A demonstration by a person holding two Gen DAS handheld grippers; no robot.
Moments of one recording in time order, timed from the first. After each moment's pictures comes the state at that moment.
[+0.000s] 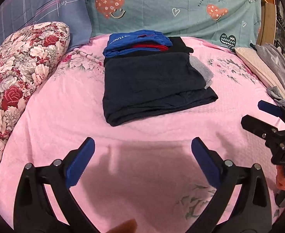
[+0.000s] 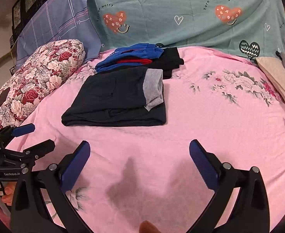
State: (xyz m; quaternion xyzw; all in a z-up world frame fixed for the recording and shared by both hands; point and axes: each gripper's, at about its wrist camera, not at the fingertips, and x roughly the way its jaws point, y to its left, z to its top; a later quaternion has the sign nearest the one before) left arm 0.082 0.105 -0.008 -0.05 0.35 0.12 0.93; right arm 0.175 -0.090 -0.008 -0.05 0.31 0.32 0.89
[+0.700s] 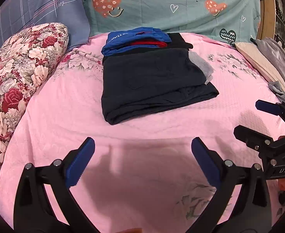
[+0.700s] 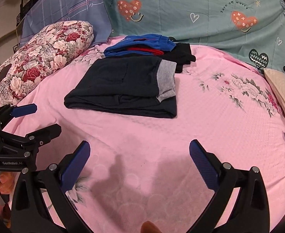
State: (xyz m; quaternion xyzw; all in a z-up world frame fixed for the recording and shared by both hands) left arm 0.086 0.100 -0.012 -0.04 0.36 0.13 0.92; right arm 0.165 -0.068 -0.015 -0.11 0.33 0.33 0.88
